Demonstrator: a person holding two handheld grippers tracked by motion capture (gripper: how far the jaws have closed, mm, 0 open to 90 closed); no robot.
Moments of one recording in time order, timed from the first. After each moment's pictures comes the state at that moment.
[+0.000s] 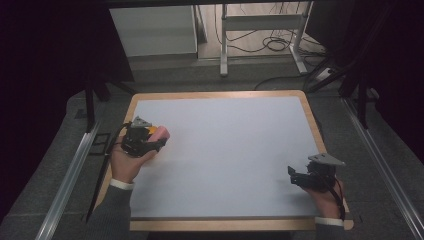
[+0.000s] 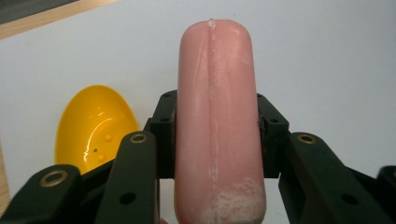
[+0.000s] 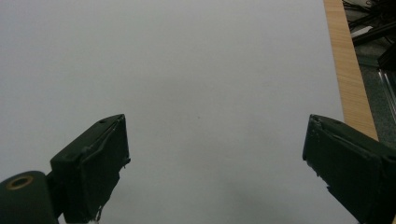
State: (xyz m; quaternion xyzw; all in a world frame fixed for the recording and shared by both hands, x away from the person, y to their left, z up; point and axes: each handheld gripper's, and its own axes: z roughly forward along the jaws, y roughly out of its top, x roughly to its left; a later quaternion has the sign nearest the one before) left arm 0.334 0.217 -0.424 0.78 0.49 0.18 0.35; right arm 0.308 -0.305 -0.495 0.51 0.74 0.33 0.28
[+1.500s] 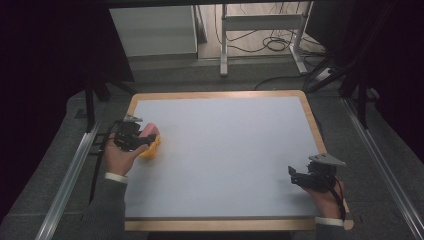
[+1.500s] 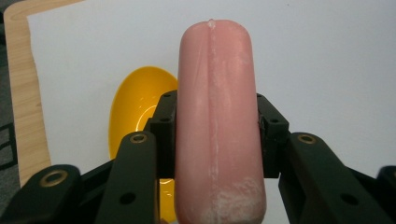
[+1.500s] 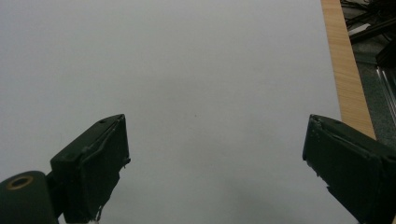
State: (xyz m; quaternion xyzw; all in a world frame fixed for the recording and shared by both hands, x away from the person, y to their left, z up) left arm 0.357 0.248 -0.440 0.76 0.53 0.18 0.32; right arm 0.309 -0.307 -0.496 0.52 0.74 0.33 0.28
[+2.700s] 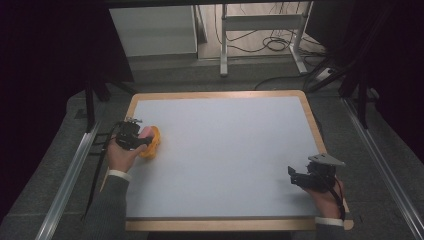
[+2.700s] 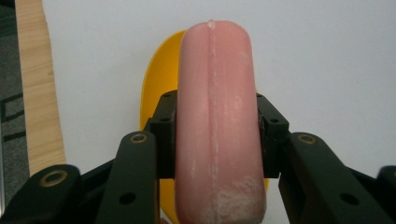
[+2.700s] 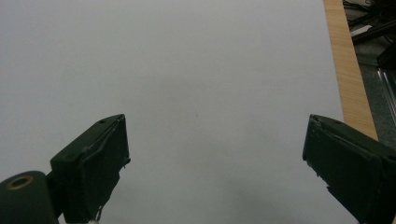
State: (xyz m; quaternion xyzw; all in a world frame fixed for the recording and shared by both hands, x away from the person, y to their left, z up) left arm 0.384 0.263 -0.479 0.75 0.57 0.17 0.27; right arm 0.309 -0.306 -0.497 0.51 0.74 0.33 0.28
